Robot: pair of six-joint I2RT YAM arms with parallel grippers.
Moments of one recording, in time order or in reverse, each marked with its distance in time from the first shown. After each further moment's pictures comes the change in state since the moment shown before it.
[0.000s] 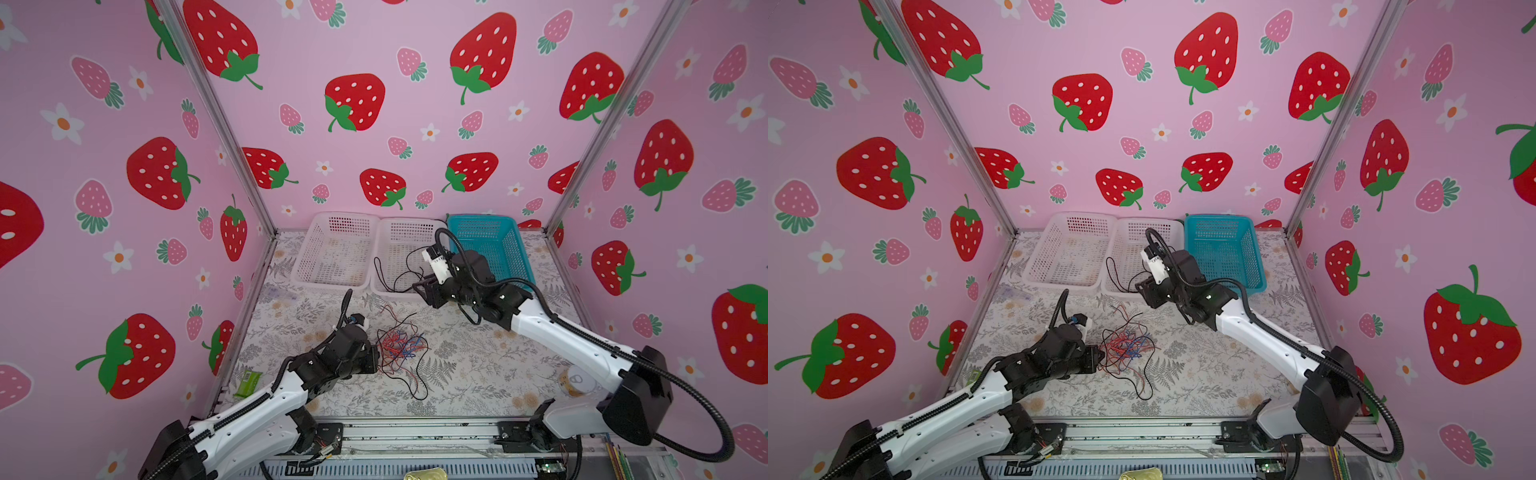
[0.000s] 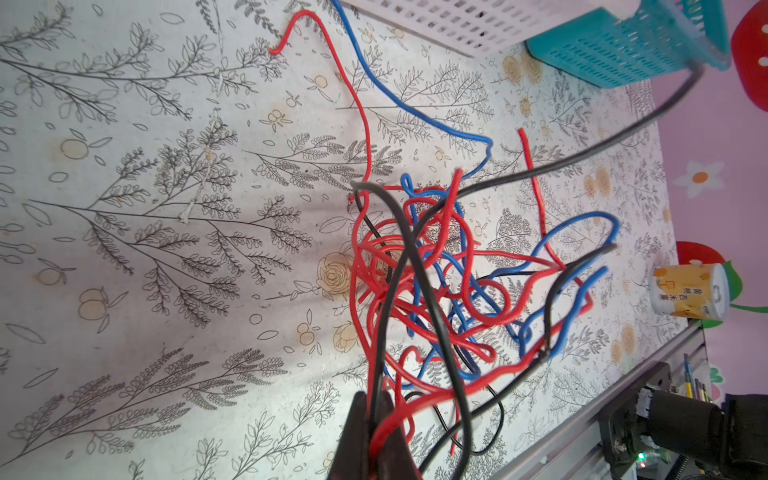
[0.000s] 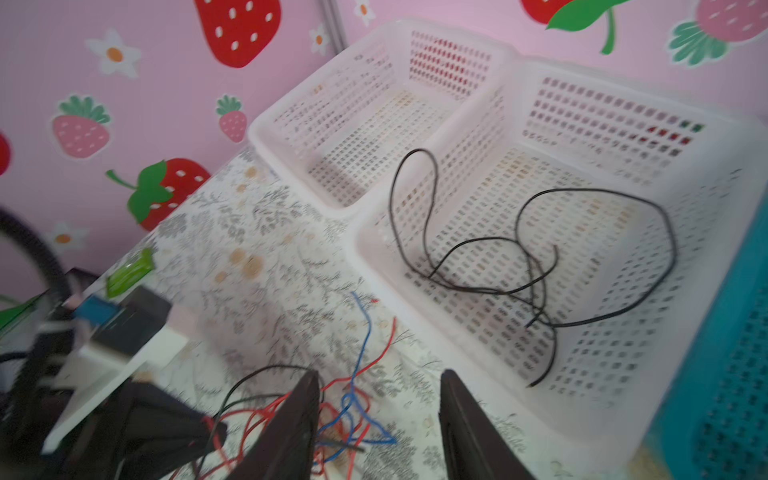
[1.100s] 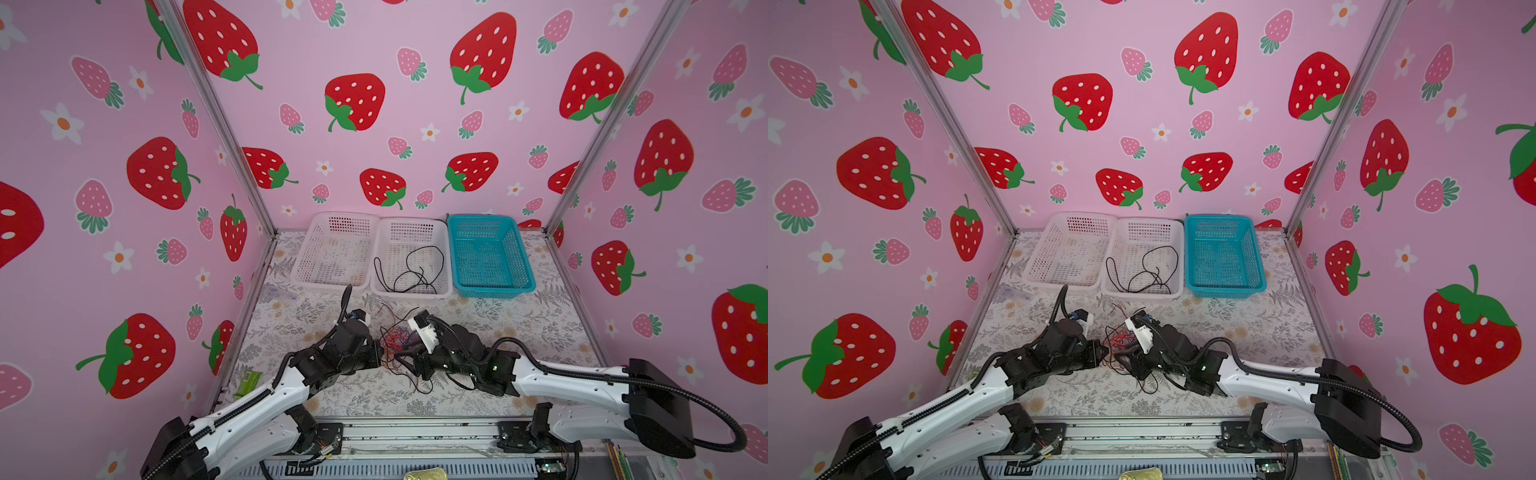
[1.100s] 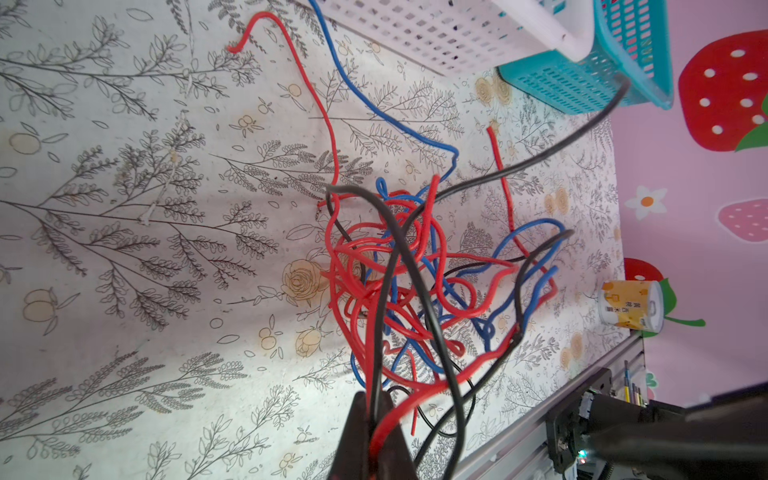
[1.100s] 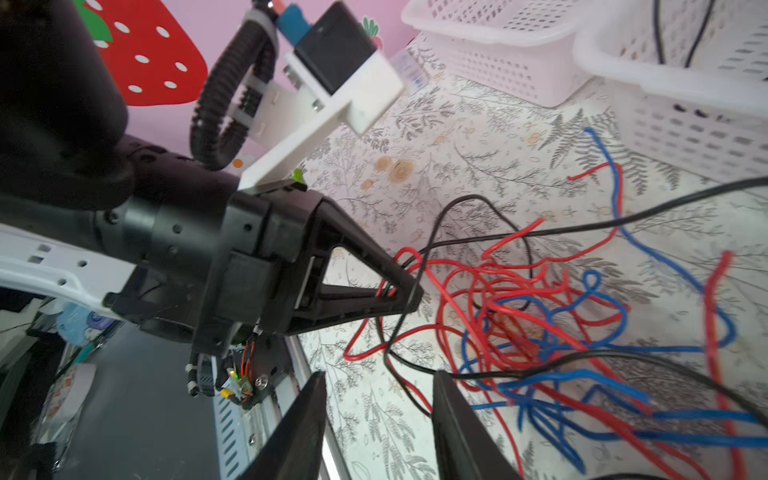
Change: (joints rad) left arm 0.000 0.032 0.056 0.010 0.047 -0.084; right arm 0.379 -0.114 -0.495 0.496 0.046 0.322
